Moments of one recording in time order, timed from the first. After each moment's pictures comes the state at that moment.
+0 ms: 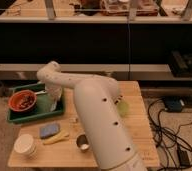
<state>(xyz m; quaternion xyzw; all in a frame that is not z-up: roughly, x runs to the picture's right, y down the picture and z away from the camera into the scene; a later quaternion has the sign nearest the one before) -0.251 0.040 0.926 -0.18 -0.23 -0.59 0.75</state>
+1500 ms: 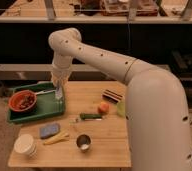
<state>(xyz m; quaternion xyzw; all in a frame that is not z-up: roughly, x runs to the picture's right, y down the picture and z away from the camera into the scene) -0.179 -0.035 0.721 -0.12 -0.34 -0.65 0.67</state>
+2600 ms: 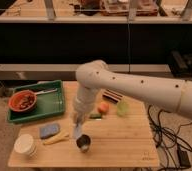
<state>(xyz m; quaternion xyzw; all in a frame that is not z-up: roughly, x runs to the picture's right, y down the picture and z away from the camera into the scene) -0.066 0.153 0.650 -0.22 -0.40 -0.56 0.69</state>
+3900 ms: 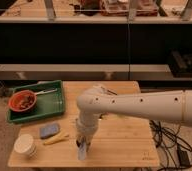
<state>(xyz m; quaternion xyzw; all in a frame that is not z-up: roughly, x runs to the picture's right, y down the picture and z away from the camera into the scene) -0.054 0.228 0.663 -0.25 -0.36 -0.56 0.70</state>
